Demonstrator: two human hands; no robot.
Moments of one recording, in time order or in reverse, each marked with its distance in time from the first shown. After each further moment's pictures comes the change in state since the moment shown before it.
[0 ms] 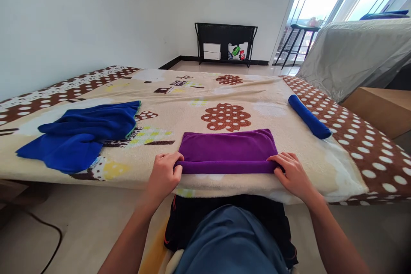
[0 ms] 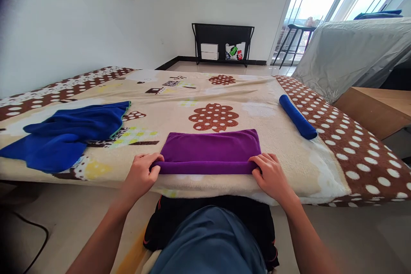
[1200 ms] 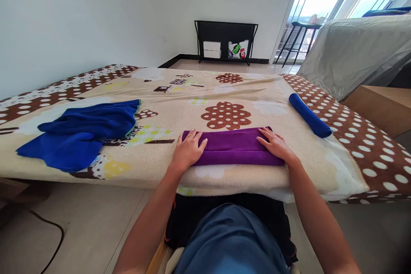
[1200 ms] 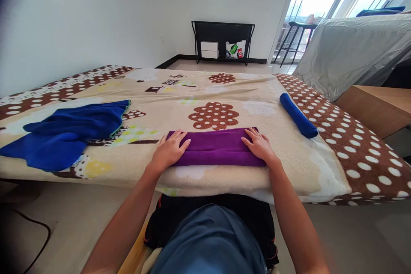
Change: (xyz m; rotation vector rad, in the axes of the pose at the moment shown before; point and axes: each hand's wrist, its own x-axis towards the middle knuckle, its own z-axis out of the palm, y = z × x) left_hand 0.078 0.025 0.049 0.096 -0.237 -0.127; right_hand 0.087 0.050 0.046 -0.033 -0.216 0.358
